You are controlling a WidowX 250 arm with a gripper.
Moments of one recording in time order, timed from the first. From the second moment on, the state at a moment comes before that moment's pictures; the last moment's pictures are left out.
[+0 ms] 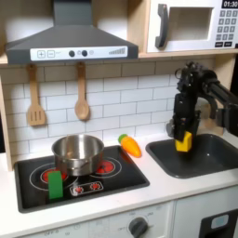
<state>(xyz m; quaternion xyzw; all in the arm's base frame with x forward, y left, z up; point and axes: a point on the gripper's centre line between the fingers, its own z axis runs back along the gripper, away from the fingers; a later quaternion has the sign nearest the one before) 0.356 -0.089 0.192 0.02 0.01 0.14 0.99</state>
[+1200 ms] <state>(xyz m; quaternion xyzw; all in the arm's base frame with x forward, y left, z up) 0.338 -0.023 0.181 0.04 0.02 0.16 0.99</state>
